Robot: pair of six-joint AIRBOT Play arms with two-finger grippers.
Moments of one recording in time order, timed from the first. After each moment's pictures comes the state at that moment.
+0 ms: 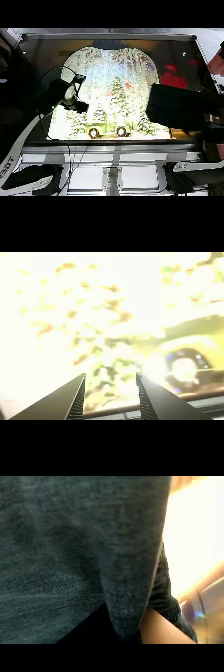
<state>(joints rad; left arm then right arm) -0.47 -1.29 1.17 1.71 -1.29 -1.76 -0.72 -1.54 1.25 -1.41 1.19 1.49</state>
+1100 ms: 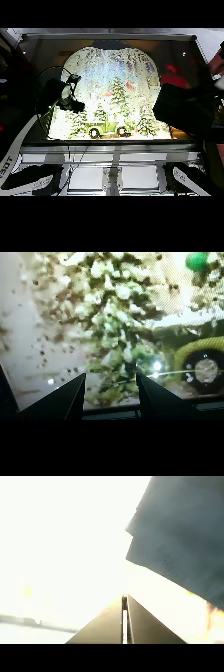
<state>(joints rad) -0.43 -1.28 1.15 1.73 -1.31 -1.77 -0.08 -1.04 1.13 -1.34 1.37 1.51</state>
